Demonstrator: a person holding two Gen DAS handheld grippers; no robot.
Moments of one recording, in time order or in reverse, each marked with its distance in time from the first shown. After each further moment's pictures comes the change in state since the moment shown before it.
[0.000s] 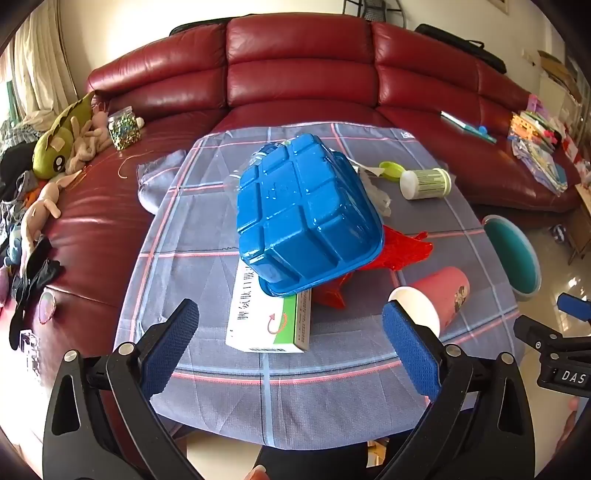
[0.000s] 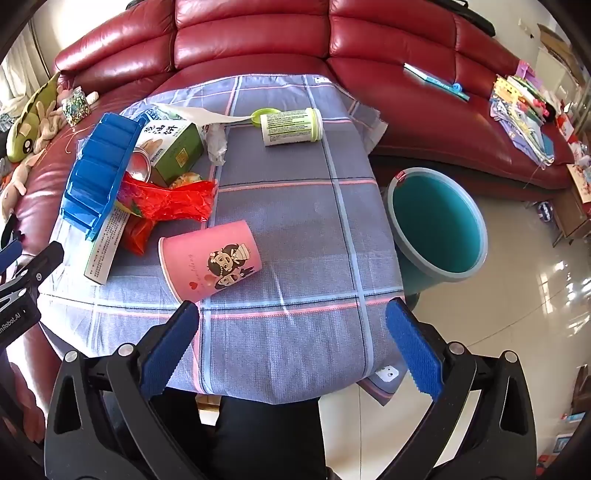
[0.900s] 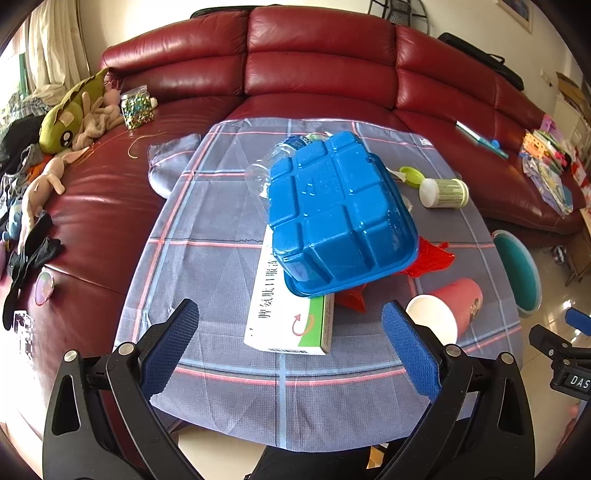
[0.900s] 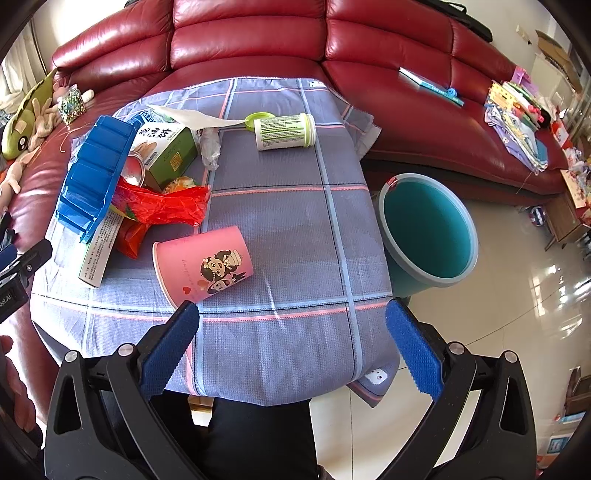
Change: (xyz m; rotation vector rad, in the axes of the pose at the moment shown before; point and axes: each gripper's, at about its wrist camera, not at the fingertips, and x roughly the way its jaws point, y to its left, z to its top) left arm 0.010 0.032 0.003 -0.091 0.031 0.001; right arm -0.006 -0.003 0.008 -0.013 0.008 -0.041
